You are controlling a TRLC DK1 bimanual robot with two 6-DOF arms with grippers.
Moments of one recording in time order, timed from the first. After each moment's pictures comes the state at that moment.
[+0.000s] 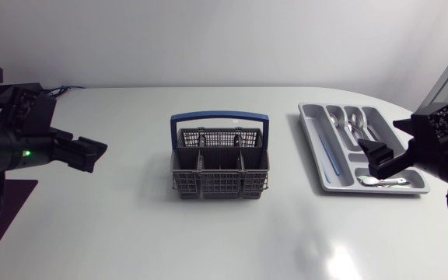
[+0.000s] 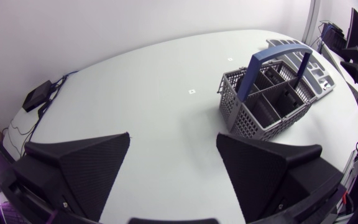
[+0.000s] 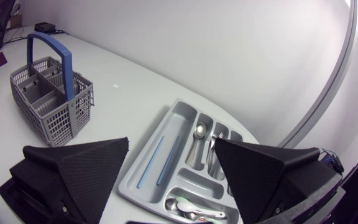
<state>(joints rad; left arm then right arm) -0.09 1.01 0.77 -0.48 0.06 0.22 -0.15 0.93 0.54 -0.04 -0.24 -0.50</state>
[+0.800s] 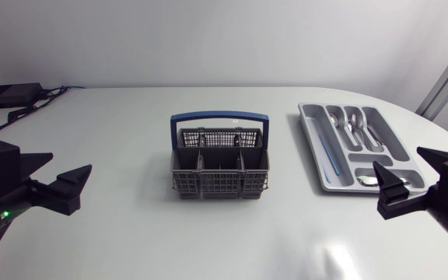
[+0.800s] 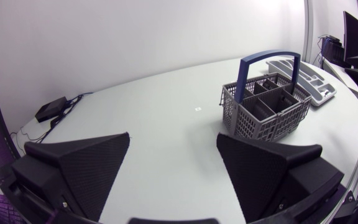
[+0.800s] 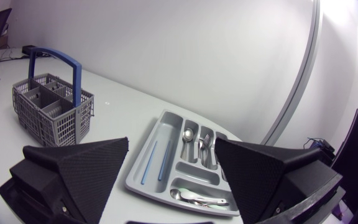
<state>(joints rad) -0.07 0.55 0.42 -0.31 0.06 0.22 -0.15 0.41 0.25 -0.06 -0.18 -0.37</state>
